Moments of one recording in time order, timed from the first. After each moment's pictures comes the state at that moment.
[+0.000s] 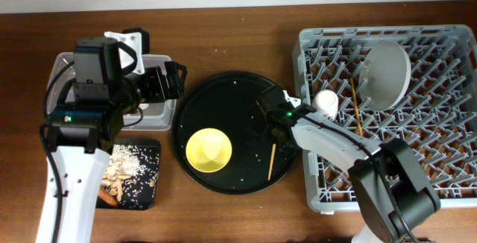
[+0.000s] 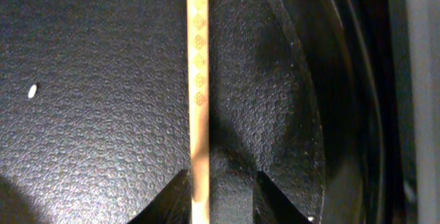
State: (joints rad) left arm -0.08 1.31 1.39 -0.80 0.27 -0.22; right arm 0.53 1.81 1.04 -0.56 0.14 0.75
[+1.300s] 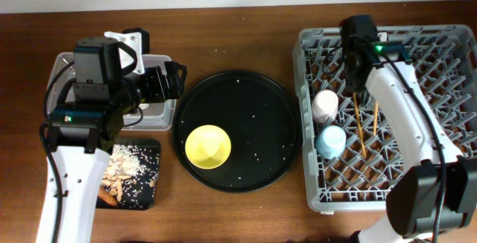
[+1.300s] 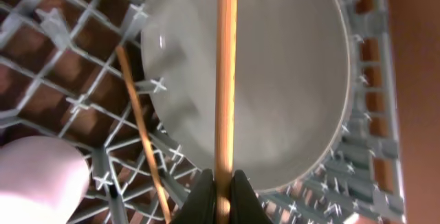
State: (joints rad) left arm -0.08 1.31 1.39 -0.80 0.27 -0.22; right arm 0.08 1.76 1.55 -1.06 0.56 0.13
